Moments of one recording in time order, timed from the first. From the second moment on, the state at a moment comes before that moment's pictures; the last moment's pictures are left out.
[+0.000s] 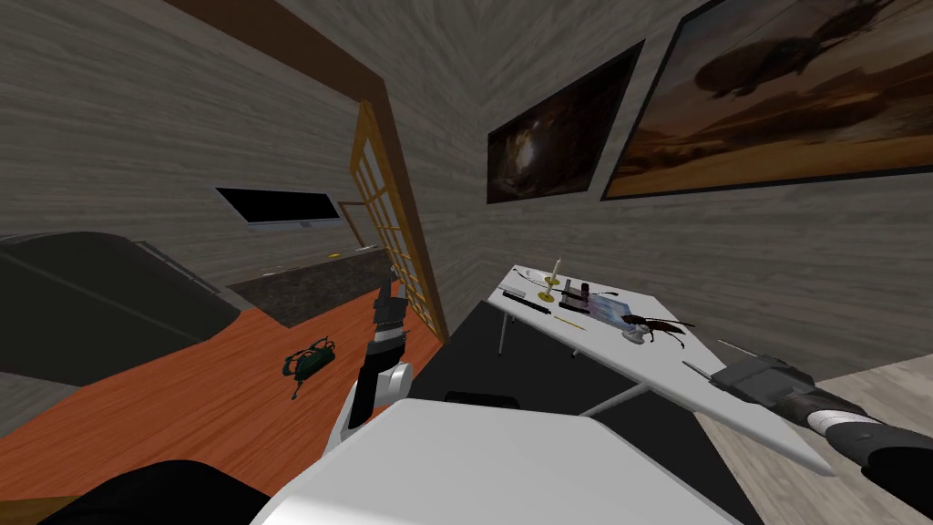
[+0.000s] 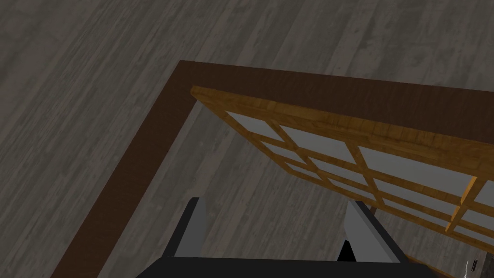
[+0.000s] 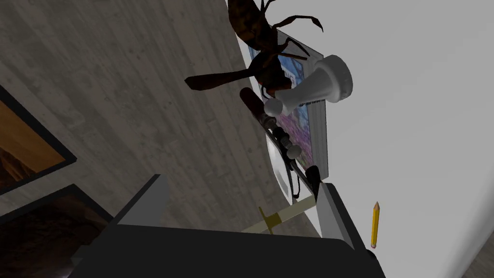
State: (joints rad) left arm 0.49 -0.05 0.03 -2.28 0.02 -0.45 -0.02; right arm 0.72 -0.91 -0.53 -1.47 0.80 -0.30 0.91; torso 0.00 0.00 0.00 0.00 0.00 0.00
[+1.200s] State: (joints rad) left arm 0.49 -0.05 0.03 -2.28 0.02 -0.45 -0.02; right arm 1.03 -1.20 -0.55 -1.49 0.89 -0.44 0.96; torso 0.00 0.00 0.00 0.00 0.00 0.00
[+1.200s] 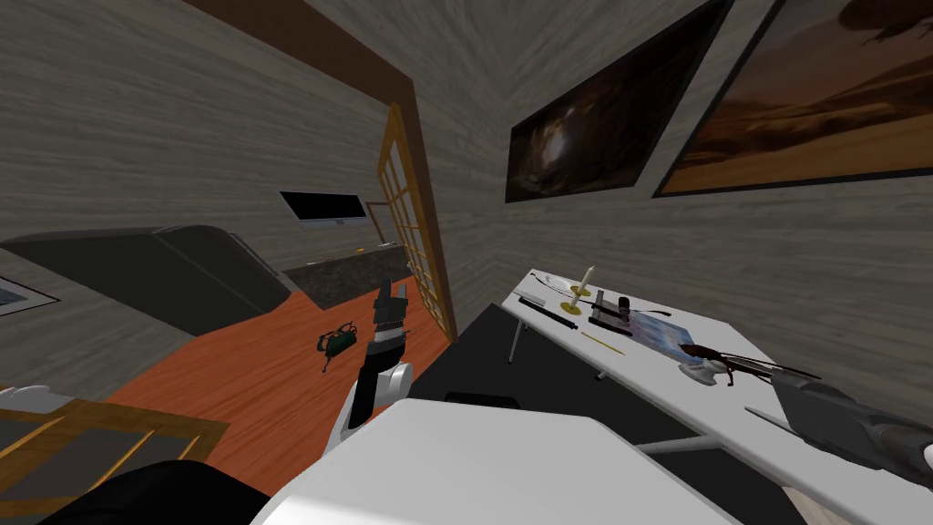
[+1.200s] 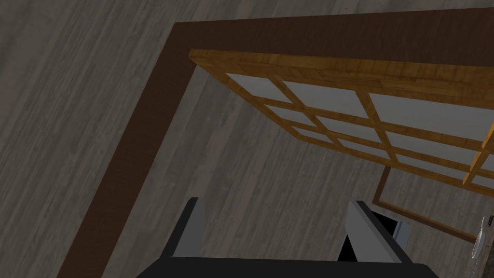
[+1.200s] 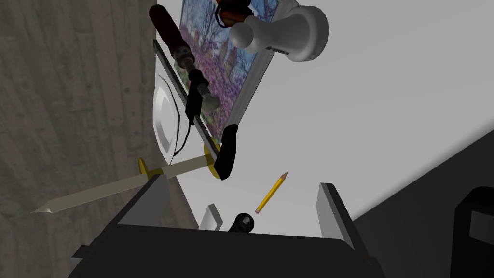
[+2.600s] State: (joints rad) left arm 0.49 -0.05 0.04 -2.28 0.02 -0.45 -0.02; right arm 1.41 -1.46 -0.50 -1.44 0.95 -0.59 0.91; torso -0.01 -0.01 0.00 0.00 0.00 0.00
